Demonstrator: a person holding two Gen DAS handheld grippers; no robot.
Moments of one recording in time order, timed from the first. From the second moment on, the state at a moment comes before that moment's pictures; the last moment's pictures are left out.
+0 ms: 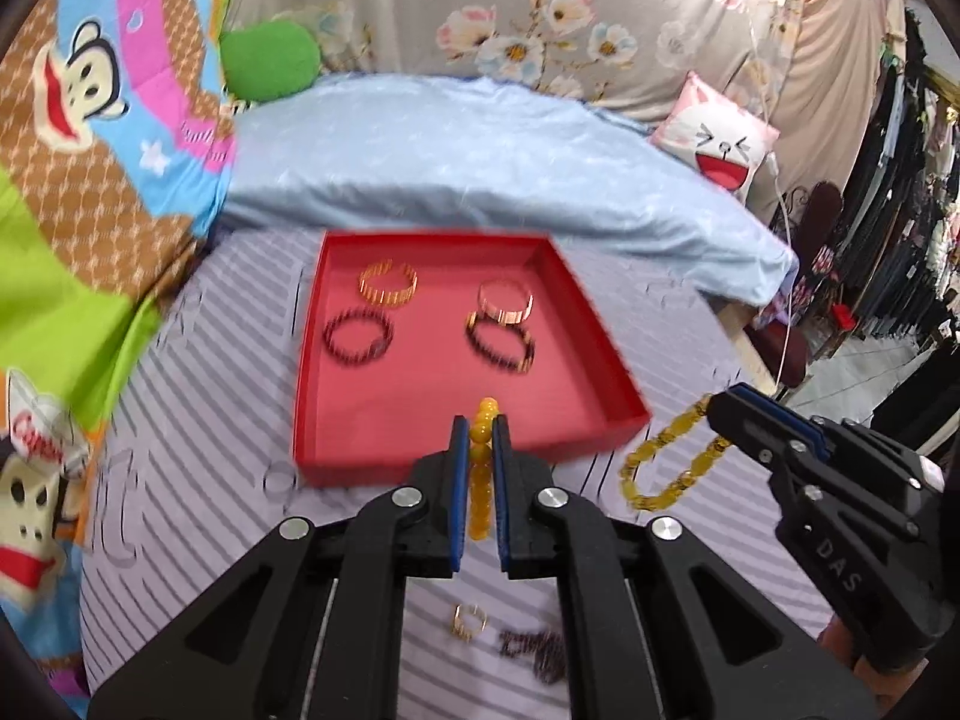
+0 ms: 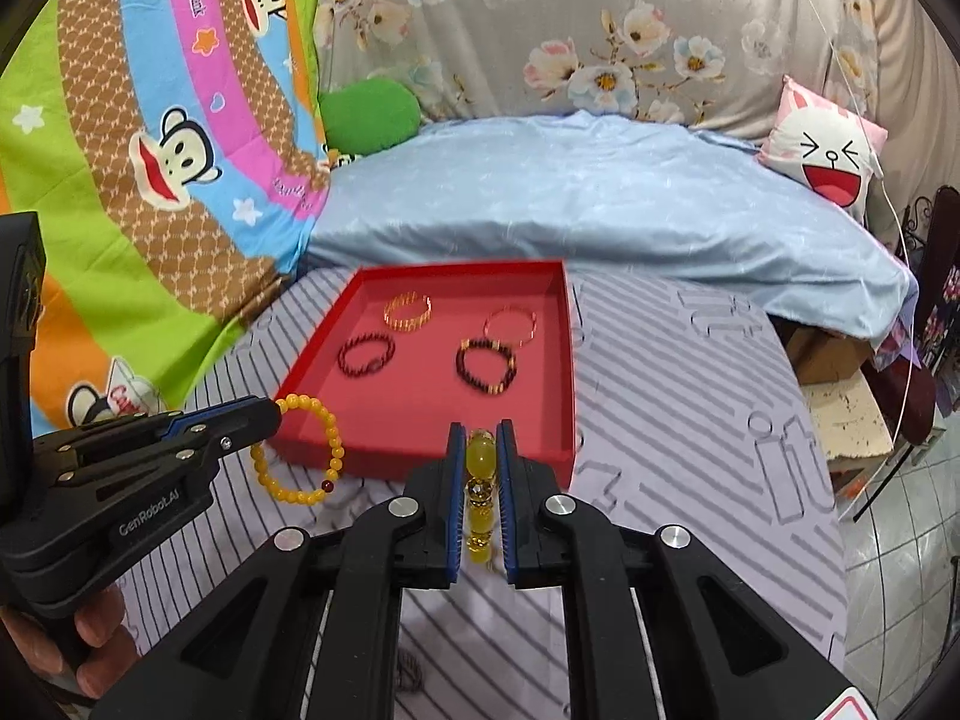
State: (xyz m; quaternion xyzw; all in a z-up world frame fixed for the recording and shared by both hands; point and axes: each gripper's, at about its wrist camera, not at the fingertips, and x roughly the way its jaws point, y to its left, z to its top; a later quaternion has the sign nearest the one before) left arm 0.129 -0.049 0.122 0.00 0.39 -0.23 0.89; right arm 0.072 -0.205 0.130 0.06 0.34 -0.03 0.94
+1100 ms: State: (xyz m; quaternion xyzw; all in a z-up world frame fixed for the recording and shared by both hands) left arm 0.236 -0.056 0.022 0.06 0.45 -0.14 0.88; right arm 0.181 -0.205 0.034 0.06 0.42 -0.04 0.91
